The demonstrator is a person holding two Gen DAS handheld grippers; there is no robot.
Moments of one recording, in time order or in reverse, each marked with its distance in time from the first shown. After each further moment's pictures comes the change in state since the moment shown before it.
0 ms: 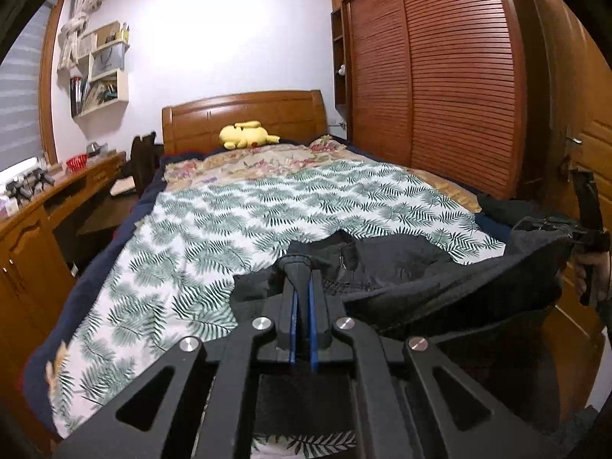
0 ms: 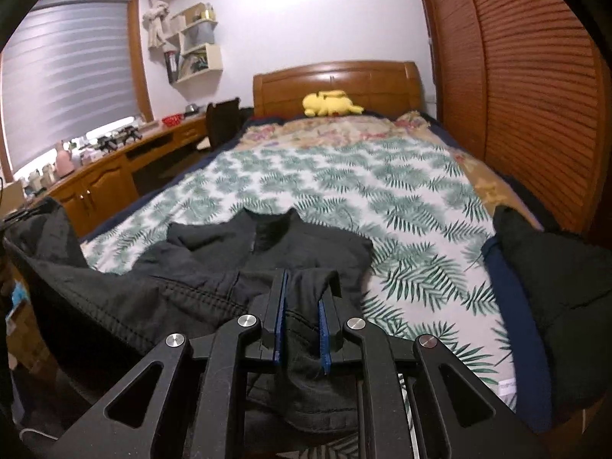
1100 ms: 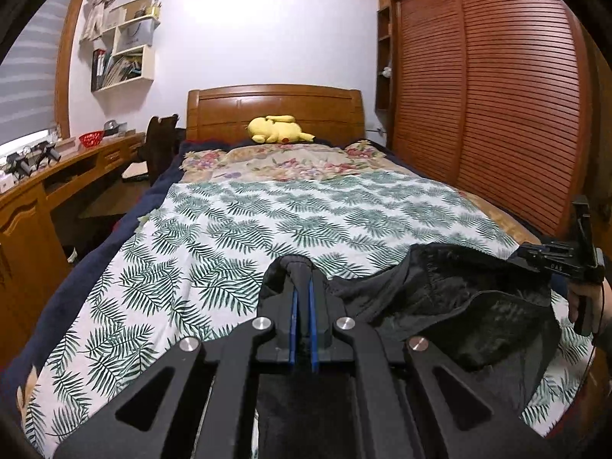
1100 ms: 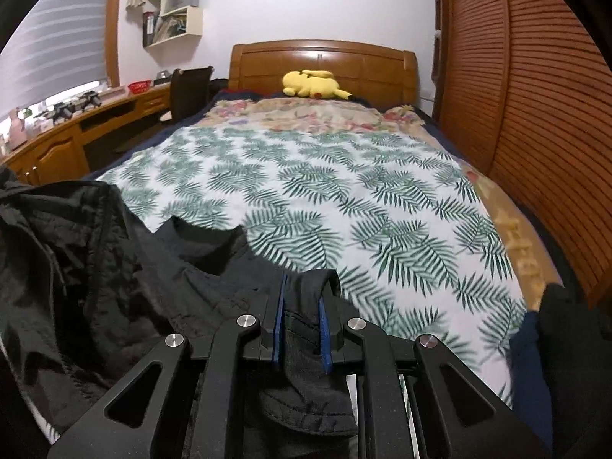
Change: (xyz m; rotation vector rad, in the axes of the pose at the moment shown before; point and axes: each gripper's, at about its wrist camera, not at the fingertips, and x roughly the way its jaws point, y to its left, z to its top) left arm 0.151 0.070 0.053 -0.114 -0.010 0.091; right arm 0.196 -0.029 0.082 -0.095 0.073 -0.140
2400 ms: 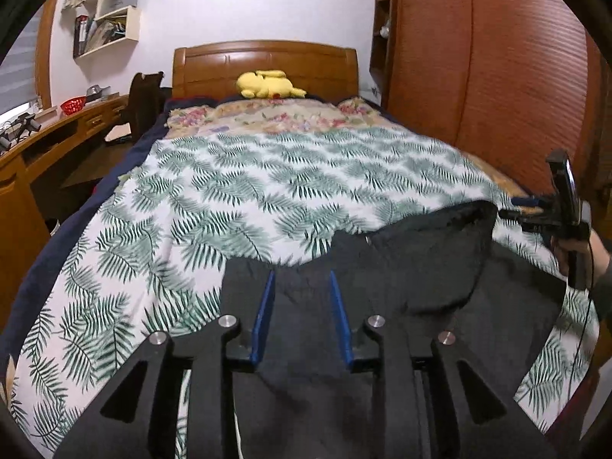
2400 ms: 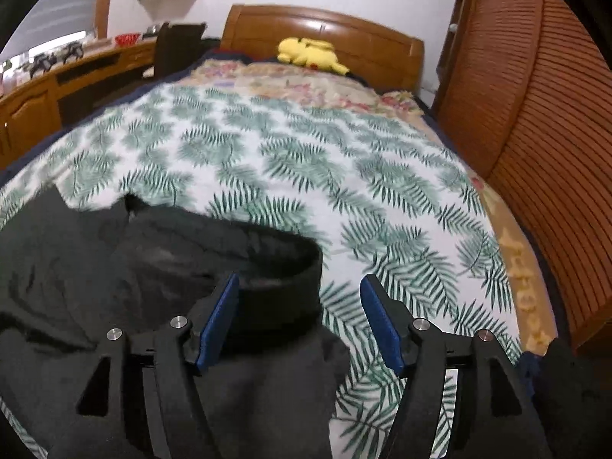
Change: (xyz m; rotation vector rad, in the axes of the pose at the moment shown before) left arm 0.054 0.010 -0.036 0.009 0.170 -0.058; right arm 0.080 0.008 0.021 -0.120 0.138 -0.097
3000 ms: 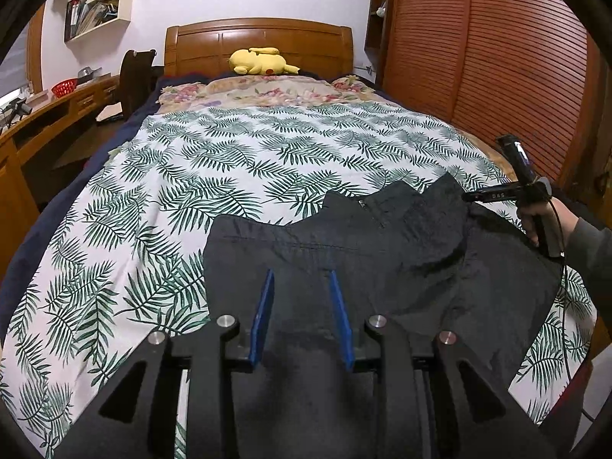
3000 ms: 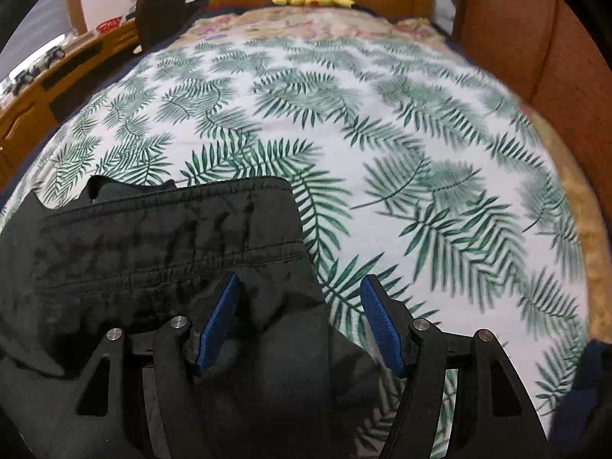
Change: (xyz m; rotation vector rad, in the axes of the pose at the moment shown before) left arm 0.013 -0.002 -0.024 -0.010 0.074 -0.029; right arm 0.104 -0.029 -0.003 0.130 0.225 0.144
